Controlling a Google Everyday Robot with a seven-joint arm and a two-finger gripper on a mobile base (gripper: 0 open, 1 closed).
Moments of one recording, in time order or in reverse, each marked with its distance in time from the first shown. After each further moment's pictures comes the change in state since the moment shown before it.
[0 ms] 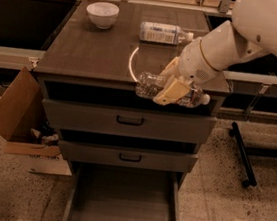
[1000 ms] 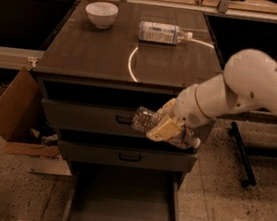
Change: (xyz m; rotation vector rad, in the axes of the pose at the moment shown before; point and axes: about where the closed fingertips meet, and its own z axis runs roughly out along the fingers) arm 0.043 0.067 0.060 -0.052 -0.066 0.207
